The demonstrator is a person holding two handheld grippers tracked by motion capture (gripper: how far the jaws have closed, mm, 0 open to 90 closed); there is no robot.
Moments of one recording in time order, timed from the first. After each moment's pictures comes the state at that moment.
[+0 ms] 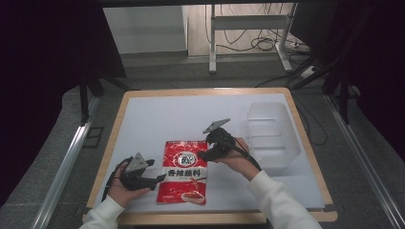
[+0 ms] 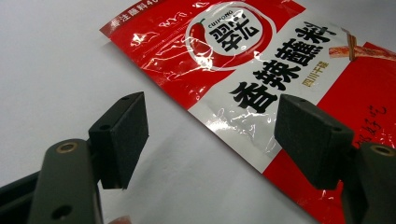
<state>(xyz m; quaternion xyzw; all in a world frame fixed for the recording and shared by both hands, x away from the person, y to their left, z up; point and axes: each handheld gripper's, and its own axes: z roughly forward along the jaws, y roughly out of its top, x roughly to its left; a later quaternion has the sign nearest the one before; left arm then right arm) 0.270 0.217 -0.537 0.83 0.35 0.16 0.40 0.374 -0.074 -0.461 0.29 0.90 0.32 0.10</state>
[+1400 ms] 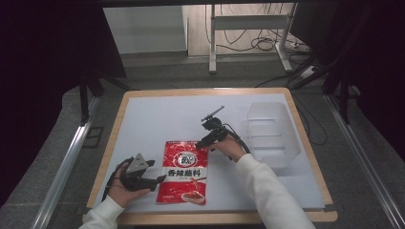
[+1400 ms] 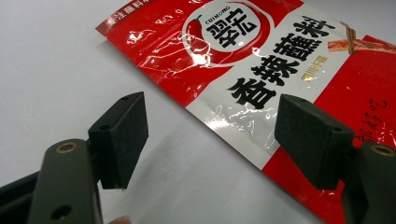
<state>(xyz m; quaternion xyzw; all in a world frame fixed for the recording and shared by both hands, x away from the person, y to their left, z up) 0.270 0.217 -0.538 0.83 0.35 0.16 0.40 0.449 -0.063 -0.508 0.38 0.88 0.27 -0.04</state>
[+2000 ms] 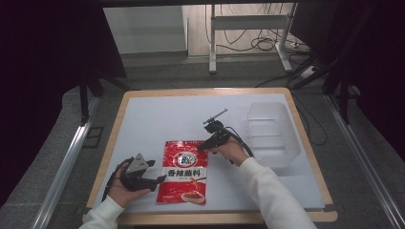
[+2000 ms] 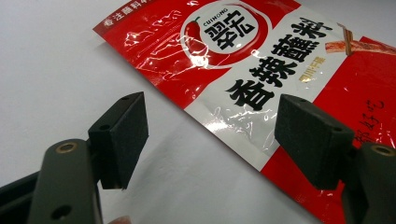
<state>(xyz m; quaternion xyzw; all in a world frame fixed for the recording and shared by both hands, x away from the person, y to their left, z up) 0.270 0.216 -0.538 0.84 0.34 0.16 0.40 0.438 -0.070 -0.509 0.37 0.88 0.29 -0.07</state>
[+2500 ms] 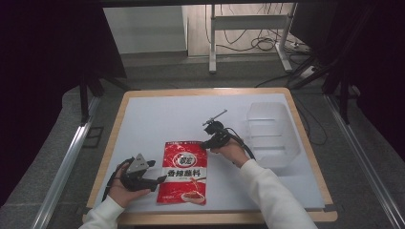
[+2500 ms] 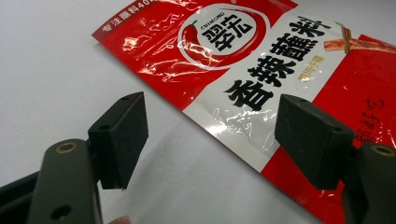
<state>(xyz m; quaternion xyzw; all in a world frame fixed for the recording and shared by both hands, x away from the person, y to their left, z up) 0.270 0.215 -0.538 0.84 0.34 0.15 0.40 0.428 -0.072 -0.500 0.32 0.89 0.31 -0.03</state>
